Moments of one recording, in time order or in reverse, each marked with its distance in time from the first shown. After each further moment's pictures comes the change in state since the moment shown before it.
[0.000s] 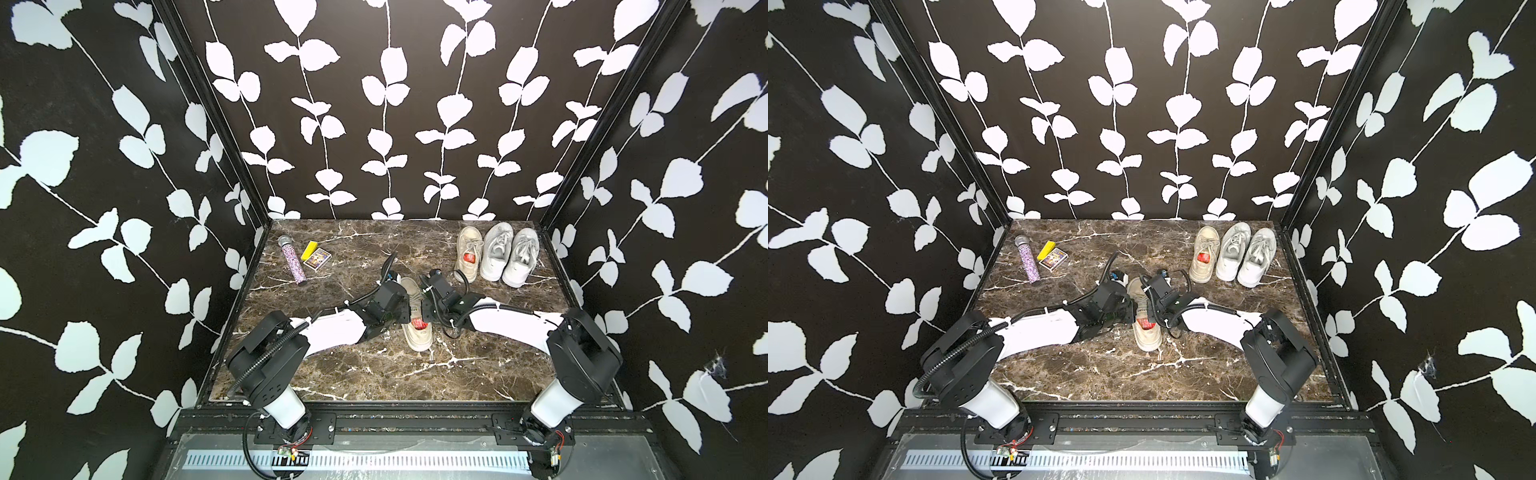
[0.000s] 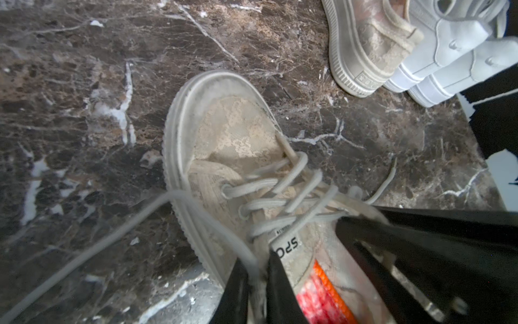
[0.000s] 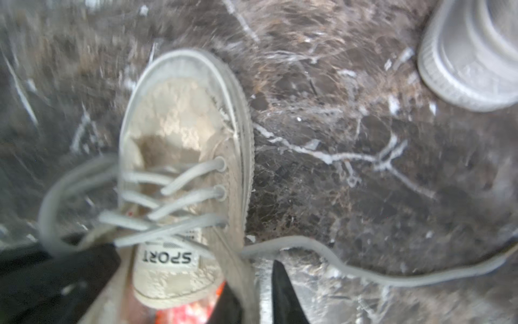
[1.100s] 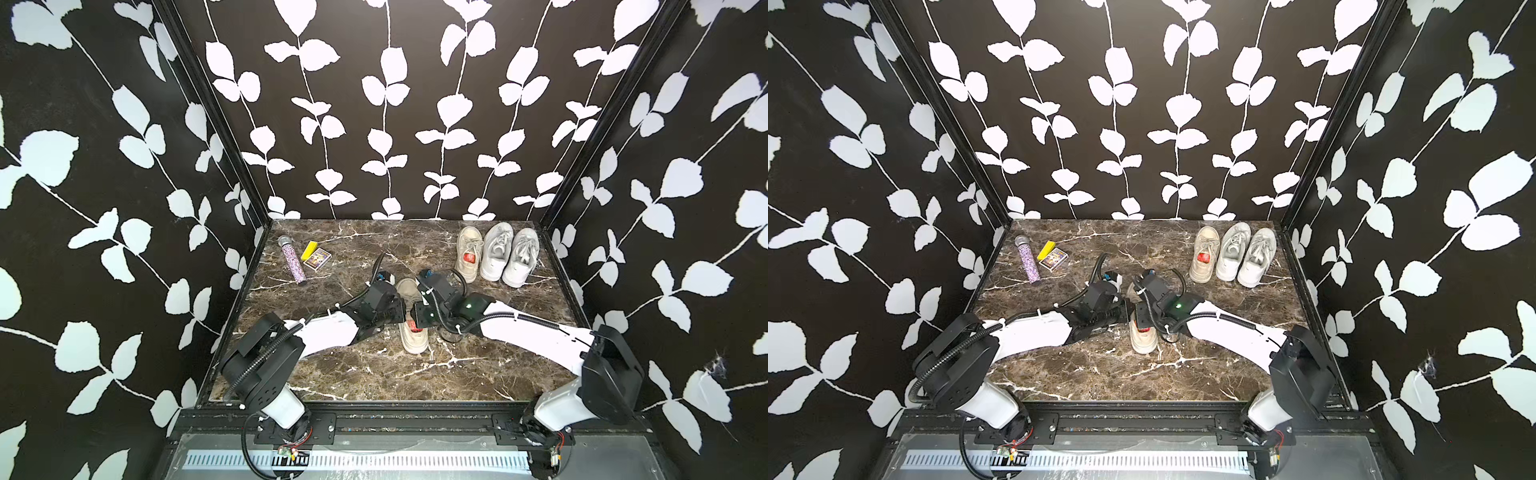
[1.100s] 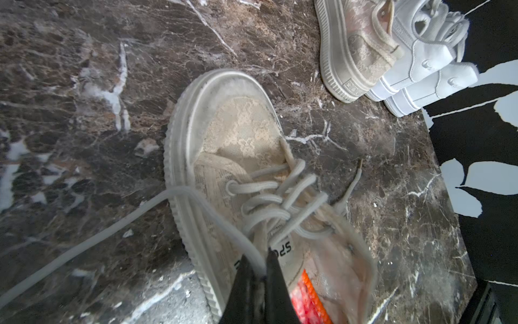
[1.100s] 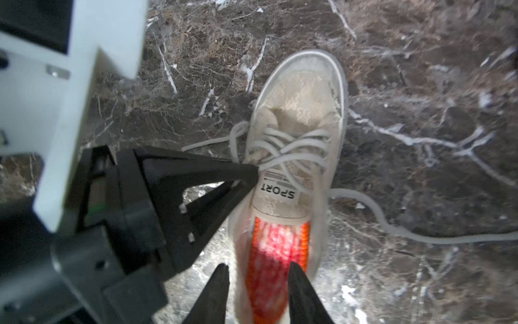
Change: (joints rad) left arm 0.050 -0.029 -0.063 0.083 0.119 -0.059; right arm 0.116 -0.109 0.098 -0.136 -0.161 0.041
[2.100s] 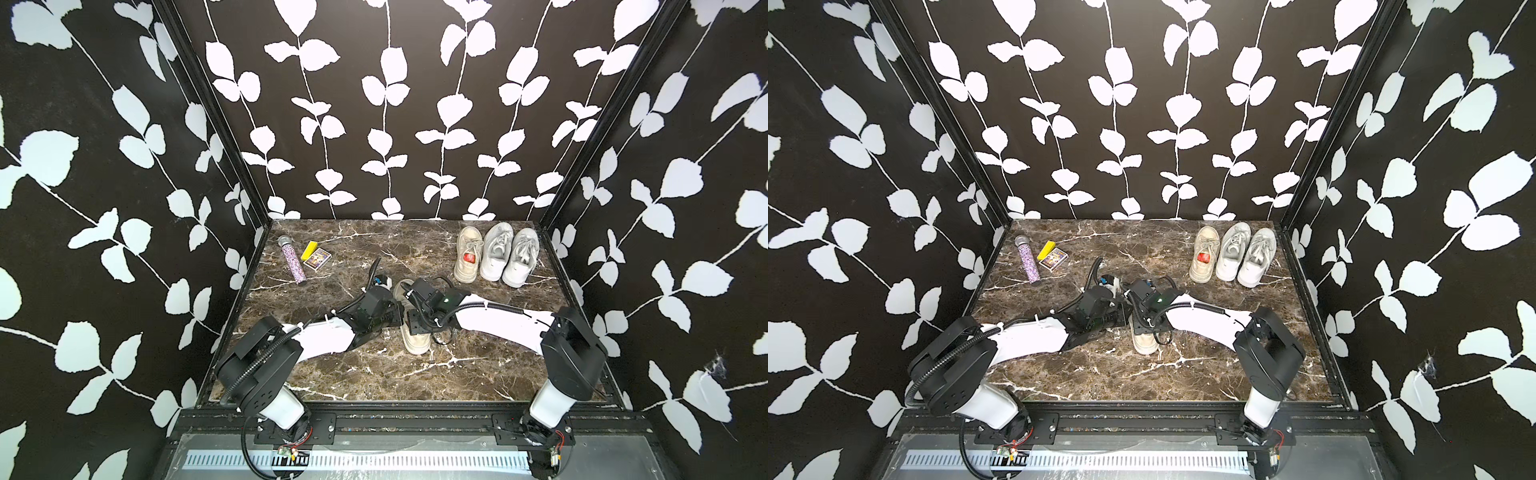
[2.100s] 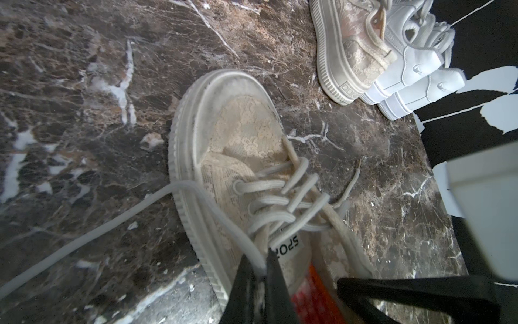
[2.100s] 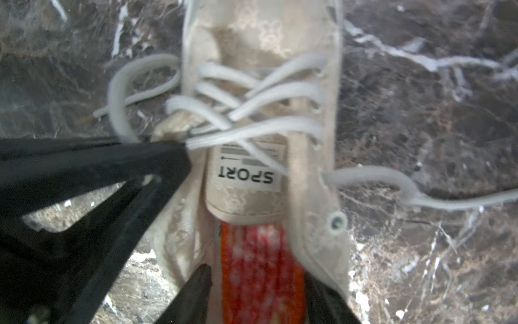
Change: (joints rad) left arm -0.002 -0.028 -0.083 0.097 -0.009 -0.012; right arm 0.006 0.193 0.098 -0.169 -0.002 0.072
